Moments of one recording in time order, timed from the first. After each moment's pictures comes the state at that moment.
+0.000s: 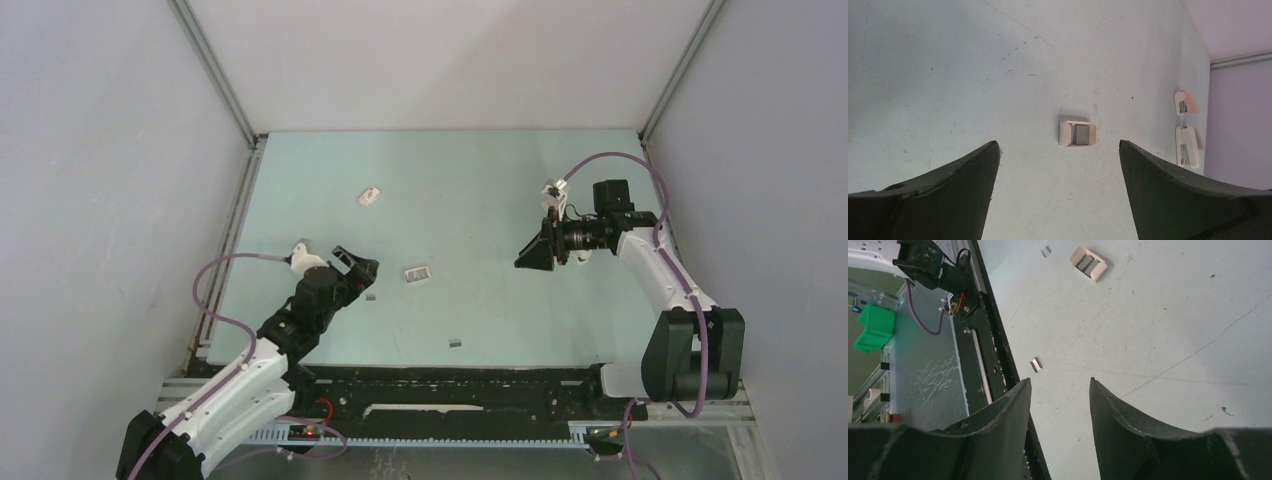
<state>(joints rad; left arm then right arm) -0.53 0.69 0.31 -0.10 -0.32 -1.03 0.02 1.36 0.99 -0.72 -1.15 -0.45</state>
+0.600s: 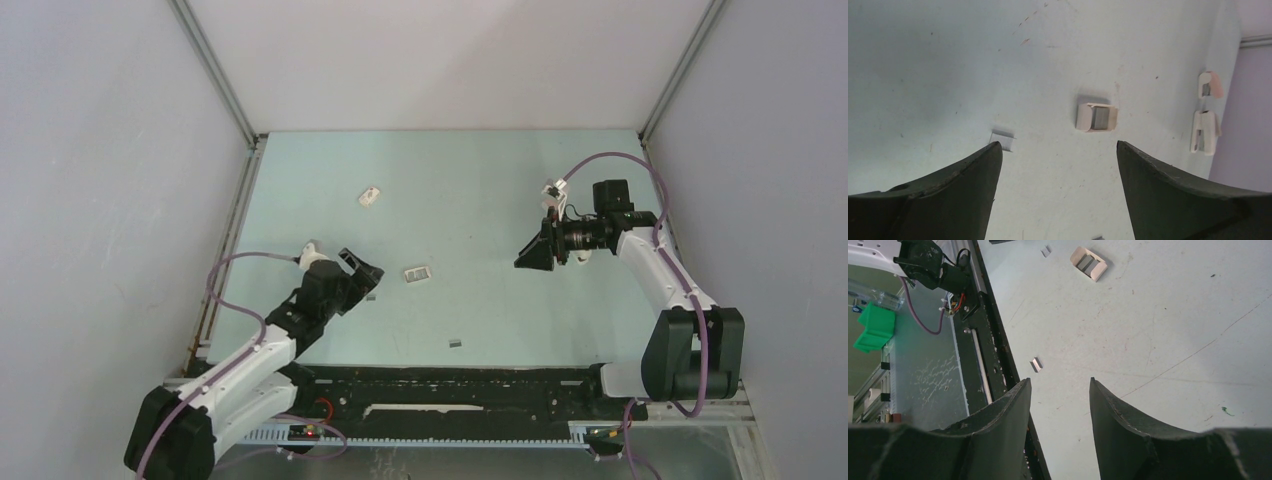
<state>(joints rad) -0.46 0.83 0.31 -0.08 -0.18 -1.06 0.02 1.36 0.99 -0.72 -1.15 -0.45</state>
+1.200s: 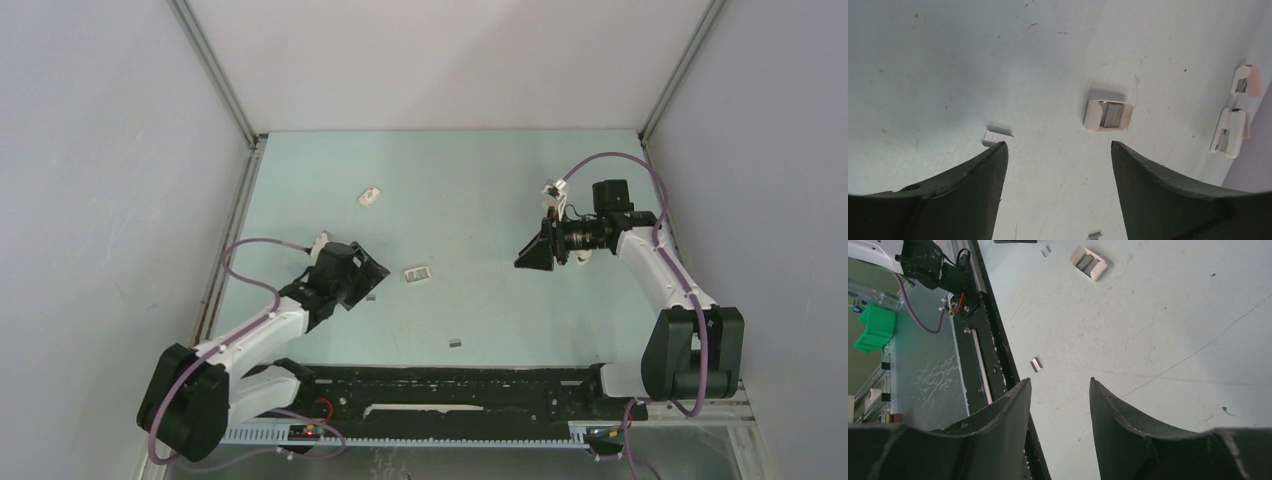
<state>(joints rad) -0.46 1.06 0.46 -0.17 -0.12 -1.08 0.02 1.36 0.99 -0.72 -1.15 -0.45</state>
